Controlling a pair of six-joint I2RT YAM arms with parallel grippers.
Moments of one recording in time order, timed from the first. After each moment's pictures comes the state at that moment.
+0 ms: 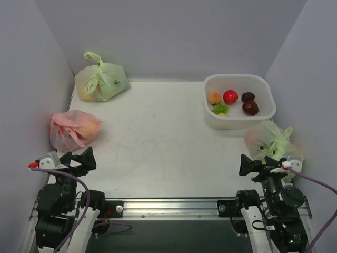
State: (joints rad) left arm -0.19 0.01 0.78 -0.73 -0.31 -0.35; right arm 0.08 0.01 0.79 -0.85 0.06 0.19
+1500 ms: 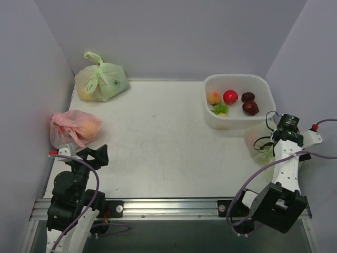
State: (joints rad) left arm -0.26 0.01 0.55 -0.59 -0.22 -0.43; right arm -0.45 1.11 0.92 -0.79 0.62 0.80
